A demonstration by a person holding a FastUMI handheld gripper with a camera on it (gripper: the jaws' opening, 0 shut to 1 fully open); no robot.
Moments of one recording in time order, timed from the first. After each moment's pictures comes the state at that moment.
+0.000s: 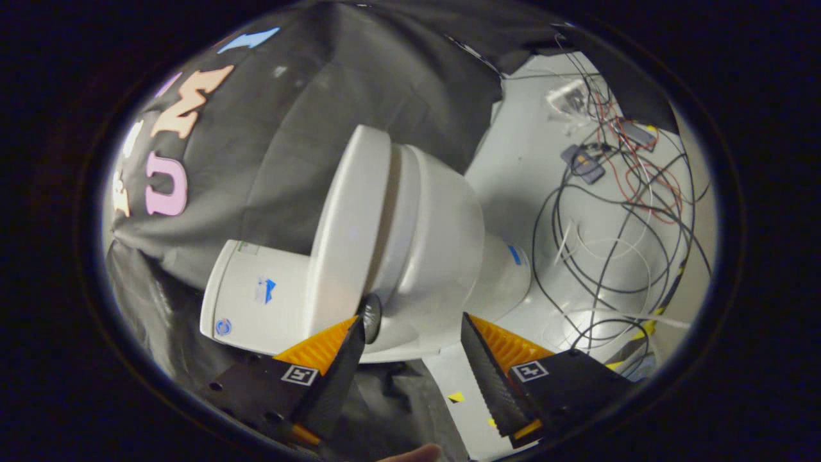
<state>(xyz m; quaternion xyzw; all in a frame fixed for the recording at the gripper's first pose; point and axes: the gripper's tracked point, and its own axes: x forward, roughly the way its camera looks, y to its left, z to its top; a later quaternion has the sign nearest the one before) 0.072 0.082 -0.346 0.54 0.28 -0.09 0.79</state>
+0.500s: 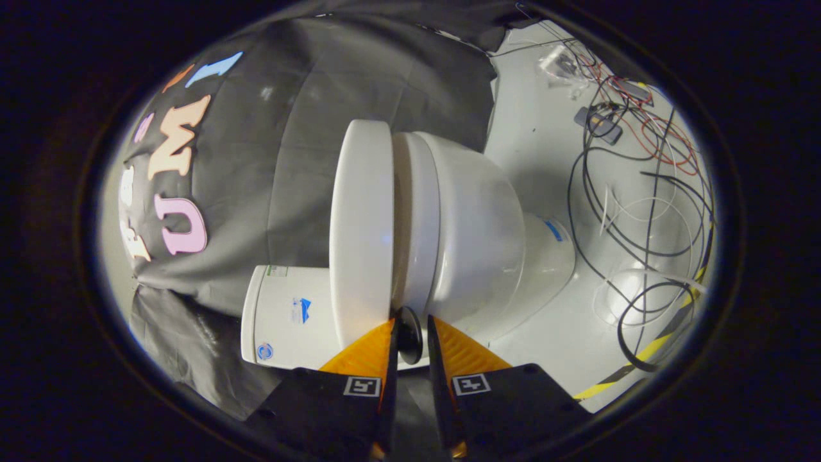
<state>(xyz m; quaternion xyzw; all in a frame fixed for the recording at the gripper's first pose) 0.101 0.097 -0.330 0.62 0.24 -0.06 0.75</state>
